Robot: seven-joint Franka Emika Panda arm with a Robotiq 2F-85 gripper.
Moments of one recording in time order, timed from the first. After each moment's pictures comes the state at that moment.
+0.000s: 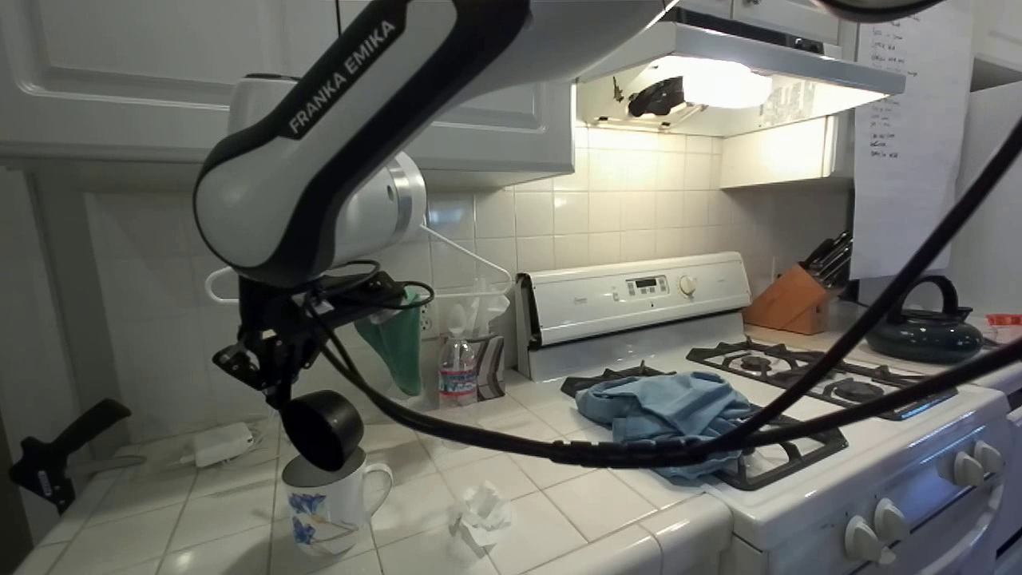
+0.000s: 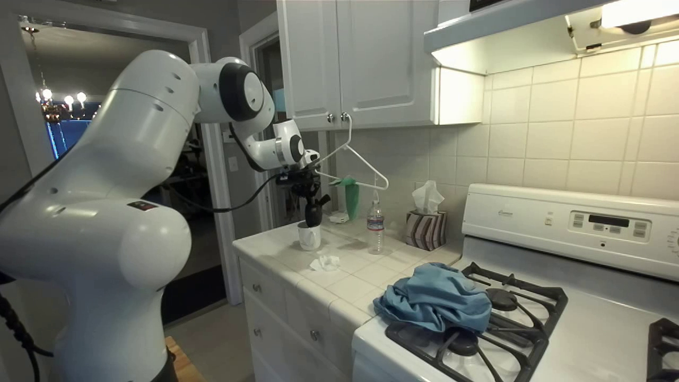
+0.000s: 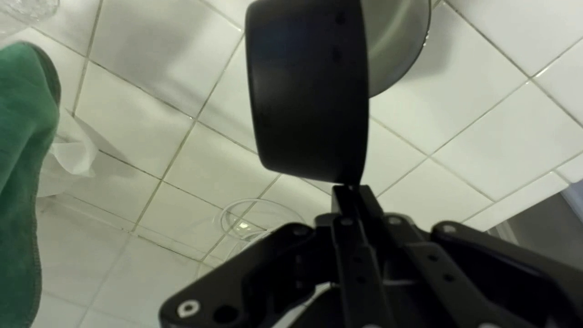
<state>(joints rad) 0.47 0.64 0.04 -1.49 -0.25 2.51 0.17</state>
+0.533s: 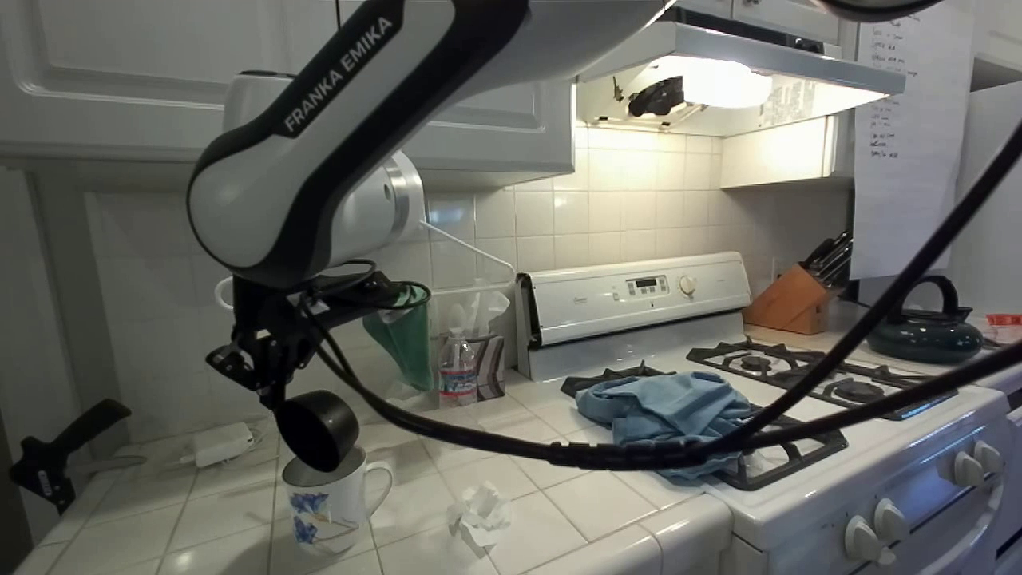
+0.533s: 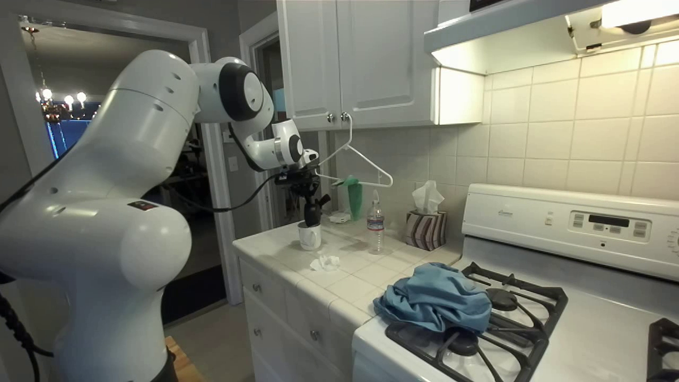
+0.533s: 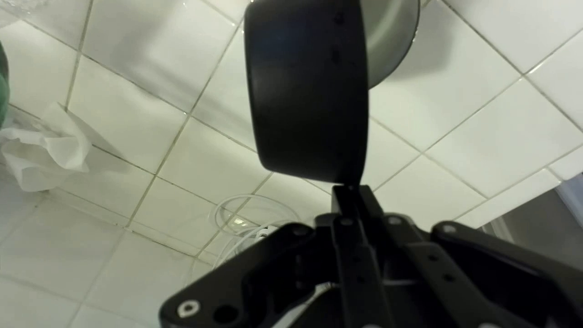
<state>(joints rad) 0.48 0.64 0.04 -1.49 -0.25 2.52 0.17</state>
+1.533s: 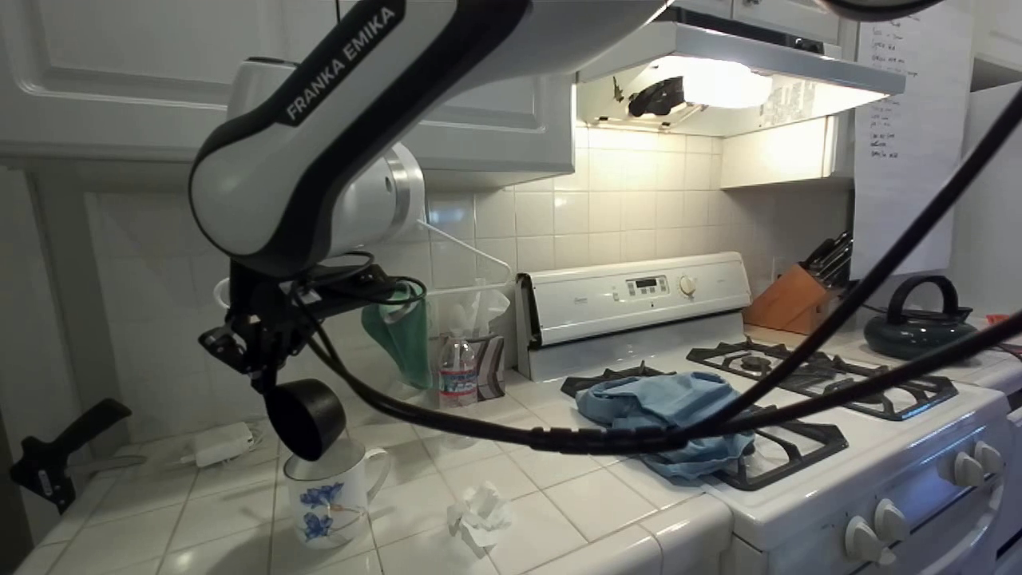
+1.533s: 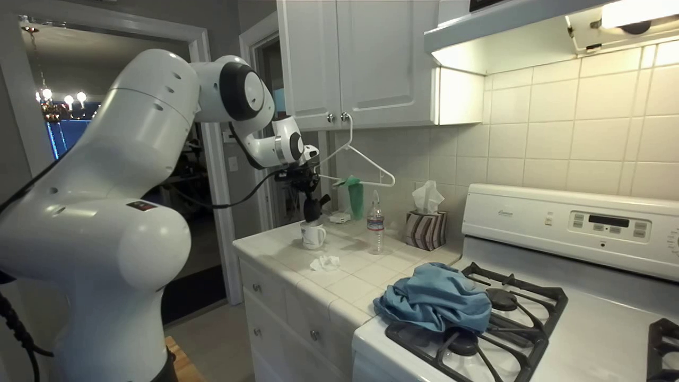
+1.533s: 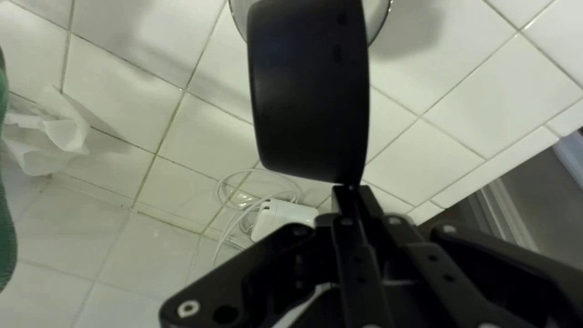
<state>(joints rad) 0.46 0.64 0.06 -1.48 -0.25 2.57 0.21</state>
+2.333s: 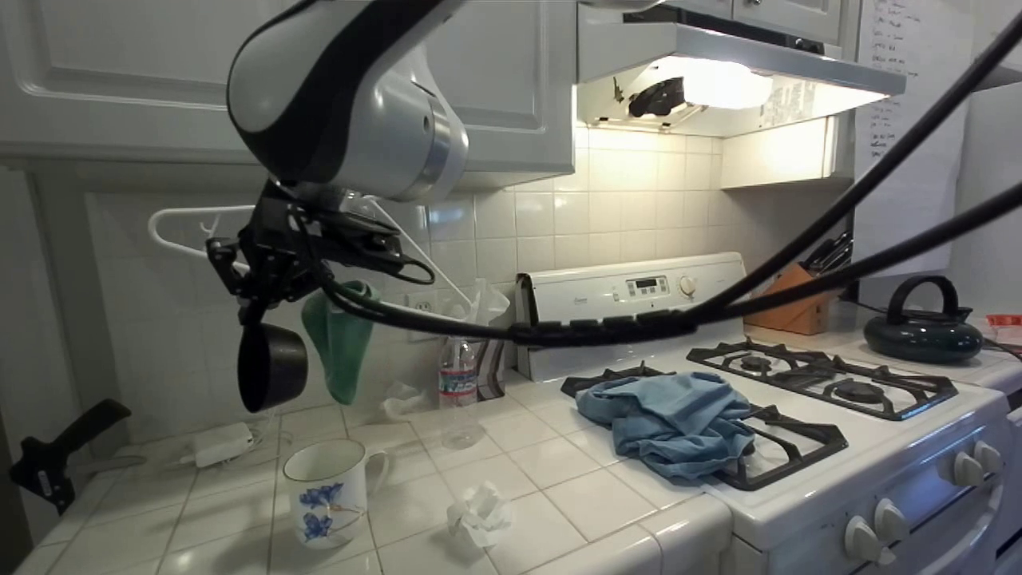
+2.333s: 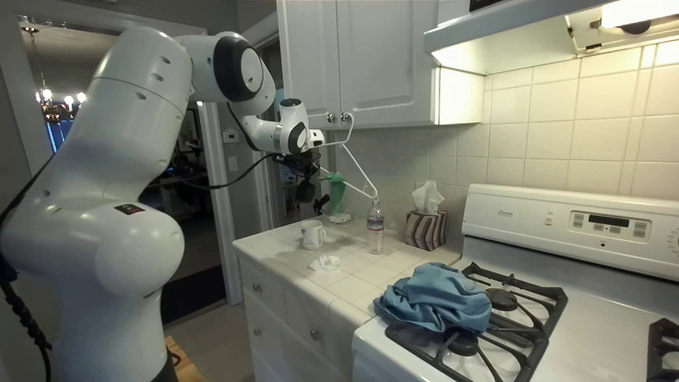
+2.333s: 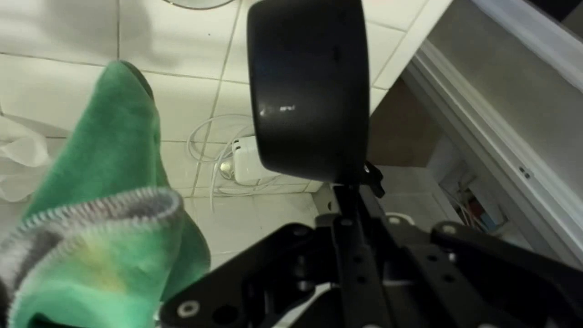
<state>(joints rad) 0.31 0.48 0.20 -1.64 0.05 2.78 0.23</state>
